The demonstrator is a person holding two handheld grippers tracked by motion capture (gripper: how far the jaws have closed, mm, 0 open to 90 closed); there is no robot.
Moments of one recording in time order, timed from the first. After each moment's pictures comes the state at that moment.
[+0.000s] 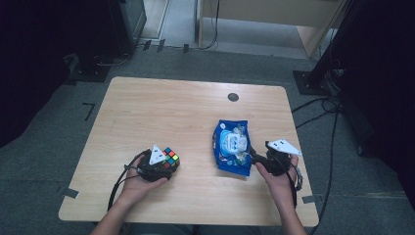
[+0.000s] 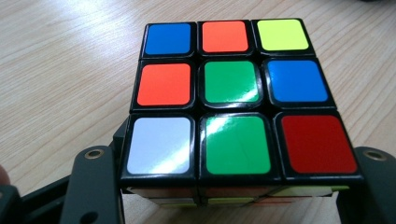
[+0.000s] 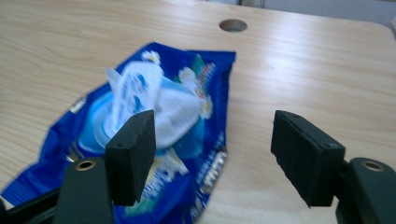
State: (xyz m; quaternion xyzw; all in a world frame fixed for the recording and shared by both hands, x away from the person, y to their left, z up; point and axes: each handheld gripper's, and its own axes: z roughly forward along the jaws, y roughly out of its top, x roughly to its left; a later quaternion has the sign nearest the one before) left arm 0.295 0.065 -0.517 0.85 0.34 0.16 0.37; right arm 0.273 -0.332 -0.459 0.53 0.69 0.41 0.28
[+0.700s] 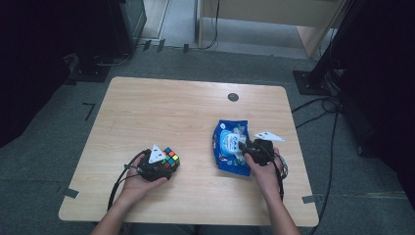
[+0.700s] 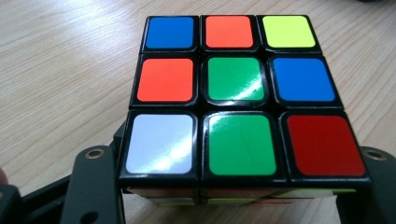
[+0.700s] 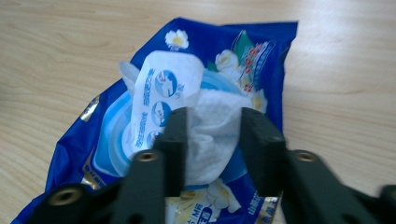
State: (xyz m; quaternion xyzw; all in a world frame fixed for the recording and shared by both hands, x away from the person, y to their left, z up) left arm 0.298 0.066 -0.518 0.85 0.34 0.15 0.37; right arm 0.313 -0.308 -0.482 0.56 0.70 0.40 0.19
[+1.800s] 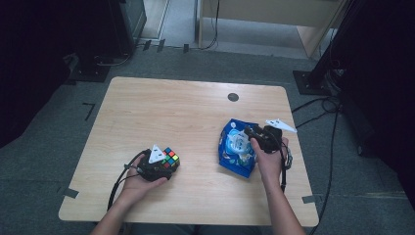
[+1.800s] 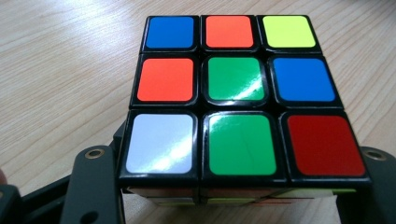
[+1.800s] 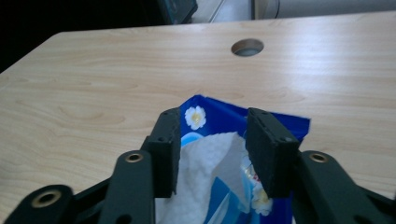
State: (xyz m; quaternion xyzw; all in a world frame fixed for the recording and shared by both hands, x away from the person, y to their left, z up) left arm 0.298 0.065 -0.518 0.85 0.34 0.15 0.37; right arm 0.338 -0.325 -0.456 0.58 0.64 0.46 0.21
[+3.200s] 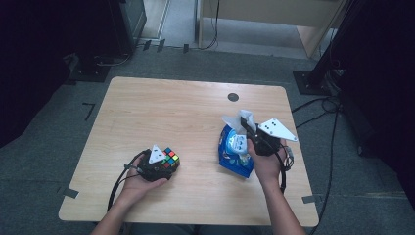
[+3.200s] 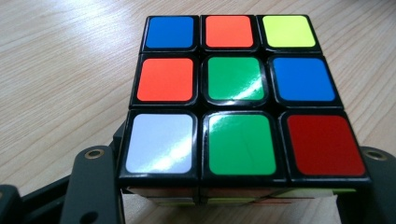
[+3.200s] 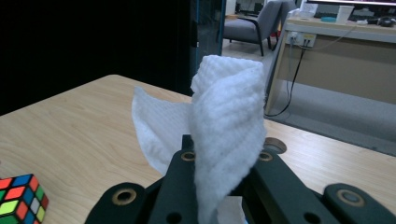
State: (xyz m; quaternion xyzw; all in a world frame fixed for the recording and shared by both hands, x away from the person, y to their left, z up) left arm 0.297 0.065 -0.518 0.85 0.34 0.15 0.37; right arm 0.292 -0.286 -0.391 0.42 0.66 0.53 0.33
